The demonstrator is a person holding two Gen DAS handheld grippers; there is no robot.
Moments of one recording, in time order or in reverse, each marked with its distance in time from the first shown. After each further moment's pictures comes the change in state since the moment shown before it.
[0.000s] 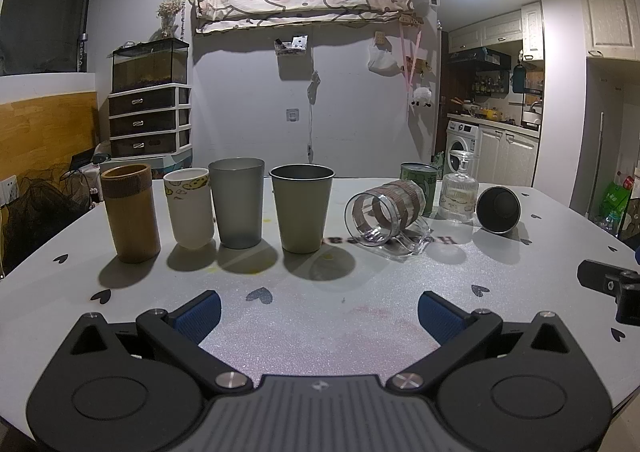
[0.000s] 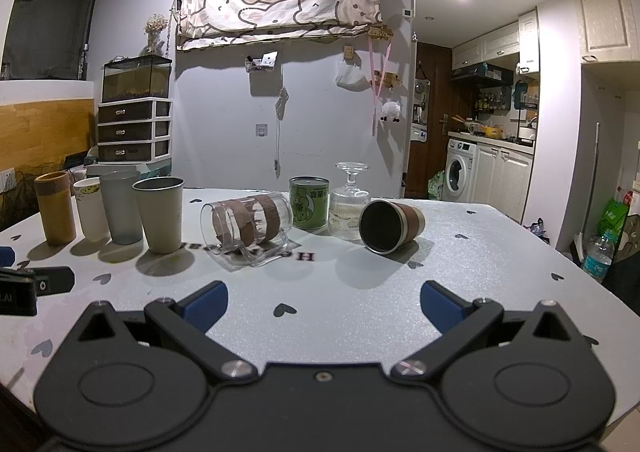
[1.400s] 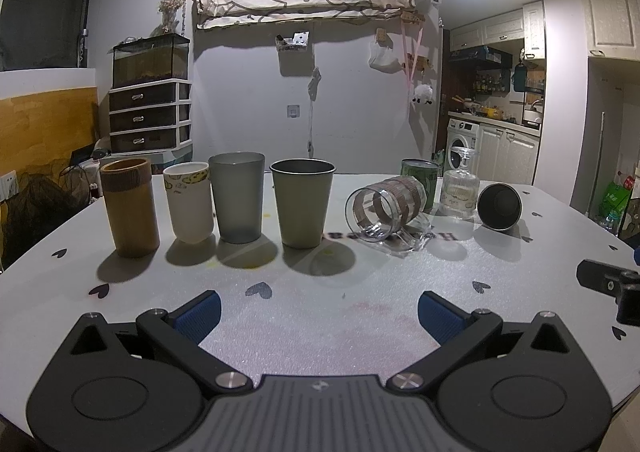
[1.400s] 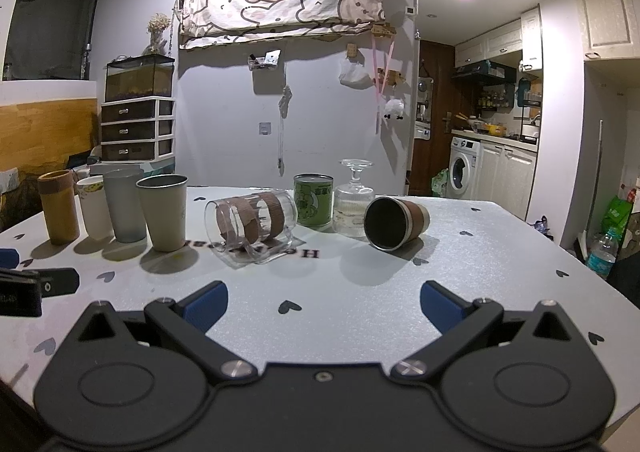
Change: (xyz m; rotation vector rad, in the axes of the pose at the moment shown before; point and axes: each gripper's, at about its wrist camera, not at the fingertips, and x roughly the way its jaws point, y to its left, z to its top) left arm 0.001 0.018 -0.010 -0.003 0.005 0.003; right arm 0.002 -0.002 0.003 0.003 -0.001 0.008
